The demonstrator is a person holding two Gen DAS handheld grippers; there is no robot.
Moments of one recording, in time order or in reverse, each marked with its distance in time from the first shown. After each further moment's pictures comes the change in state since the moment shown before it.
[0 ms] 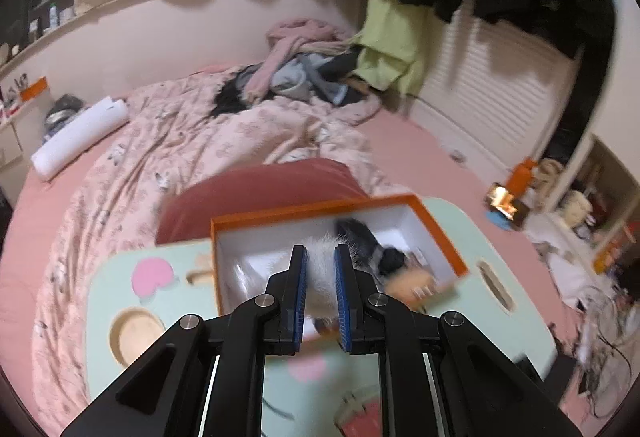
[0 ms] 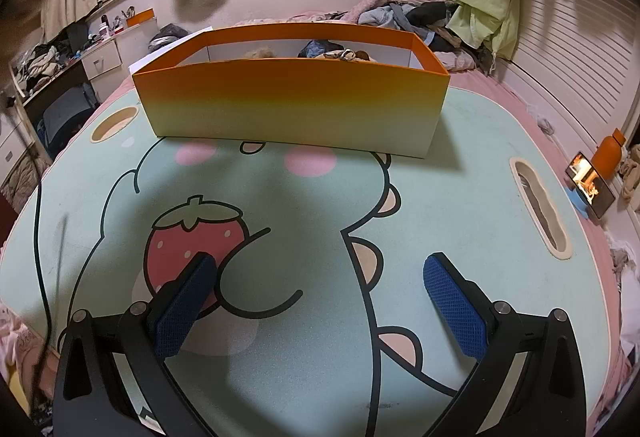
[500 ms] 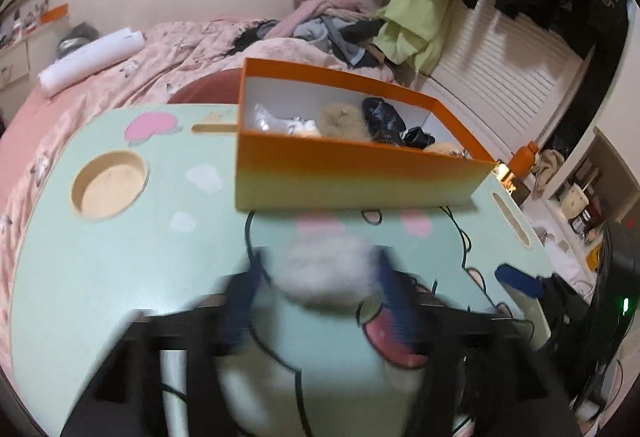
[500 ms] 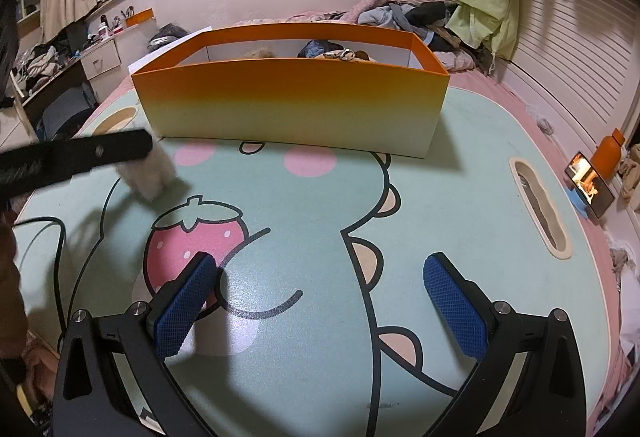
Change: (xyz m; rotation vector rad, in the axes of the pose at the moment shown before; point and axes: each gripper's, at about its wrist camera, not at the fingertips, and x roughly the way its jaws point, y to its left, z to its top) left arm 0.021 0.028 -0.132 -0.147 0.046 -0.024; right arm 0.001 0.000 -0.001 -0.002 0.000 0.001
